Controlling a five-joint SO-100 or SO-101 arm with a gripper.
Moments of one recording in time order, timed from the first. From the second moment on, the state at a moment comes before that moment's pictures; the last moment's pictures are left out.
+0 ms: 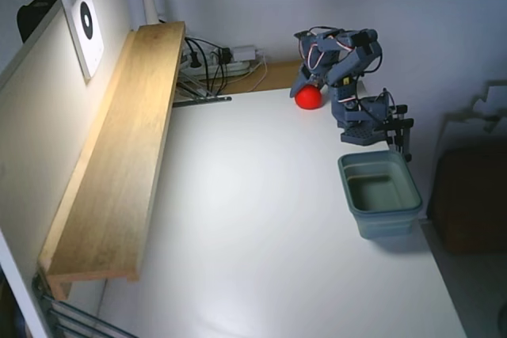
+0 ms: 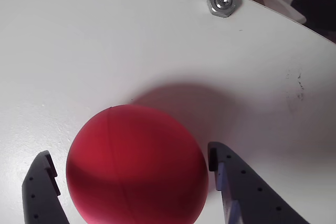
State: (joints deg) arm 95.4 136.1 151.3 44.8 -90.1
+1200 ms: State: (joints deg) arm 95.4 135.2 152.3 42.7 -90.1
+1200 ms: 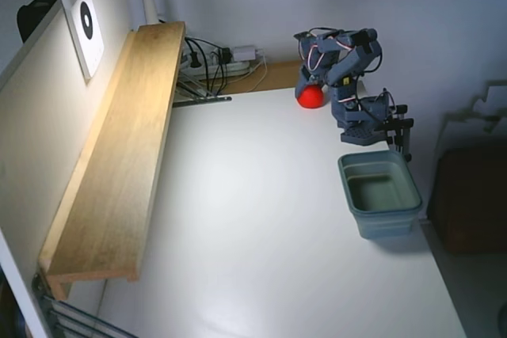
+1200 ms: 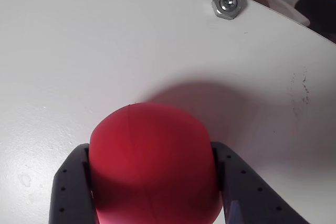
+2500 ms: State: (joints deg) arm 95.5 132.5 114.1 81.4 -90.1
